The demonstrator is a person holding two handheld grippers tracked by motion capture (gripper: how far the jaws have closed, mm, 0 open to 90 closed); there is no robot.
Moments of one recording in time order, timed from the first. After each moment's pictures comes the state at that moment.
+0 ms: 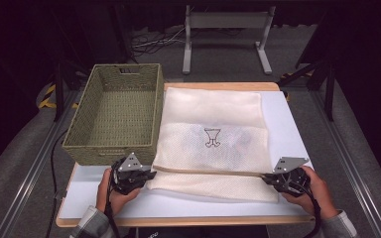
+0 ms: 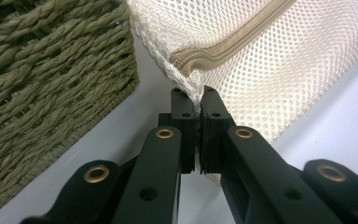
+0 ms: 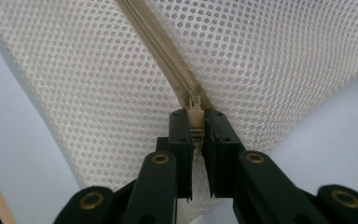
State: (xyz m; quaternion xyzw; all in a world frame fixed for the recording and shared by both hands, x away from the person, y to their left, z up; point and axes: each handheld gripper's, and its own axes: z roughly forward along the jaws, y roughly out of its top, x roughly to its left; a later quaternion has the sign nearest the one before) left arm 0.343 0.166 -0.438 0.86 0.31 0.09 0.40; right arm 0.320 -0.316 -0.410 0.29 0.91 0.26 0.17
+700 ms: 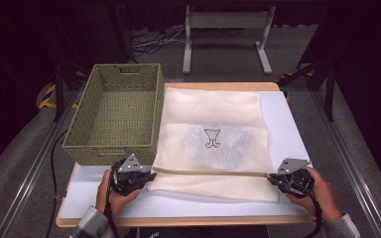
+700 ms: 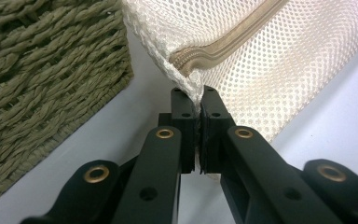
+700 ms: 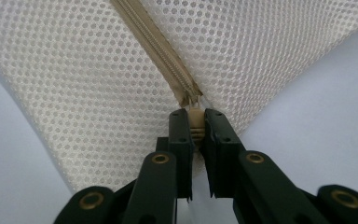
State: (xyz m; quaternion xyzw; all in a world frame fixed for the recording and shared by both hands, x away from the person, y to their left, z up) left arm 0.342 0.167 -0.440 0.86 0.31 0.09 0.40; right arm 0.318 -0.325 -0.412 0.30 0.91 0.23 0.19
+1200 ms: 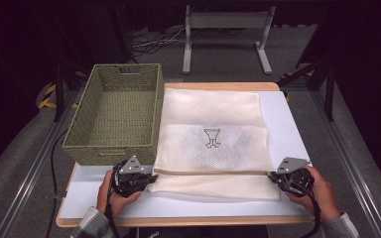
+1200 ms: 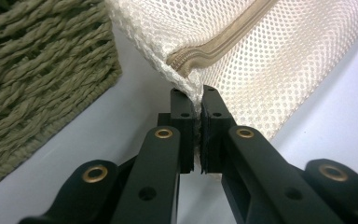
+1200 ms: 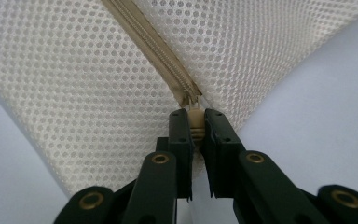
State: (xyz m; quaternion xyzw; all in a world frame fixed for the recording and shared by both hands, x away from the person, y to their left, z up) left arm 0.339 0.164 -0.444 0.86 0.30 0.07 0.40; right arm 0.320 -0.325 -0.412 0.31 0.90 0.22 0.22
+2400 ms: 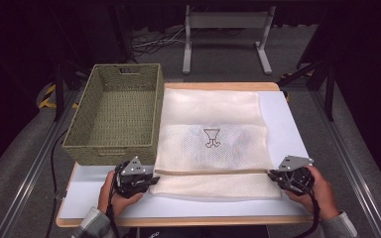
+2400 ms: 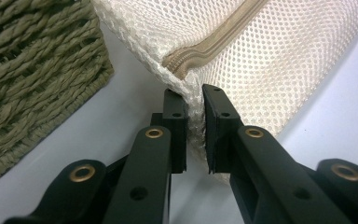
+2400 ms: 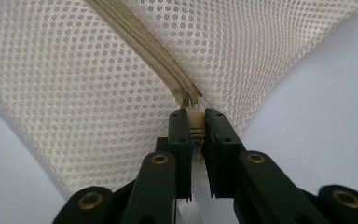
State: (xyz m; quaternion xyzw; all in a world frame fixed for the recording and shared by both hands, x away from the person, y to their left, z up) left arm 0.339 0.161 -0.446 0.87 0.29 0.08 0.40; right arm 0.322 -0.327 -0.413 0.32 0.89 0.25 0.21
